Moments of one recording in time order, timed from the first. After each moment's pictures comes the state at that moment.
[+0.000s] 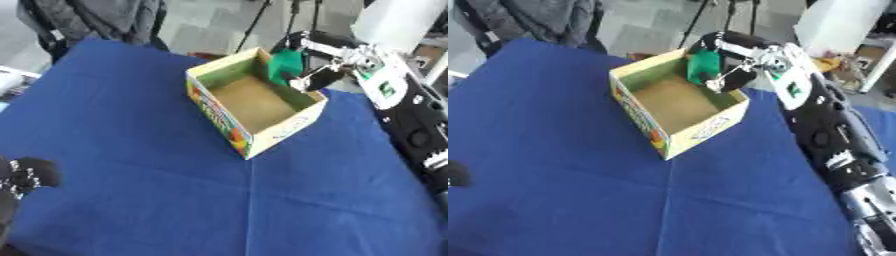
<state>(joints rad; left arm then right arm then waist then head) -0.28 0.29 -0.06 -1.60 0.16 -0.16 -0.23 -0.96 -0.54 0.06 -0.98 0.65 -0.45 0.49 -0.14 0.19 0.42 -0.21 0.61</state>
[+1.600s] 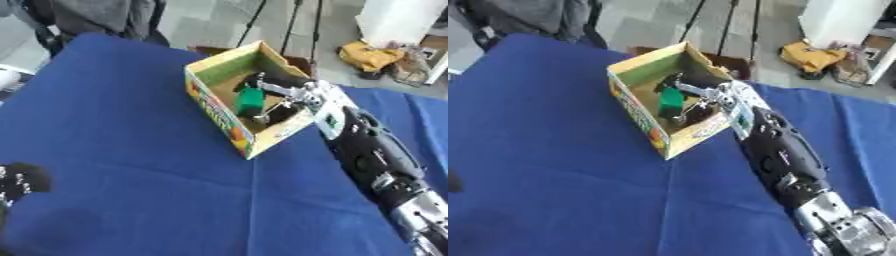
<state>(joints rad) -0.30 0.27 -0.06 -1.60 0.16 -0.17 -0.23 -0.95 -0.42 0.08 -0.88 0.85 -0.47 0.41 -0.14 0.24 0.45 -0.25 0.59</state>
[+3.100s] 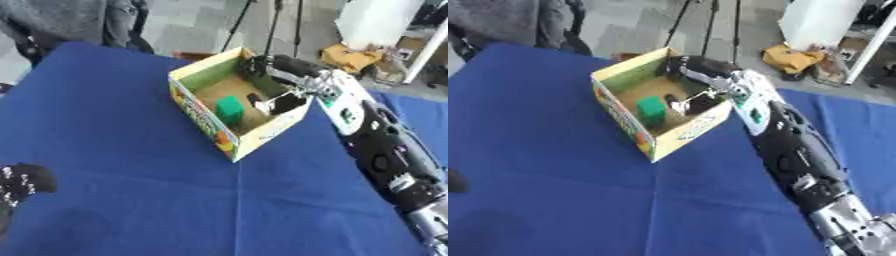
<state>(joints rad) -0.28 0.27 -0.05 -1.60 0.16 -0.17 -0.22 -0.89 -0.50 0.12 -1.11 0.65 -0.51 0.39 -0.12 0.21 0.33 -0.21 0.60</state>
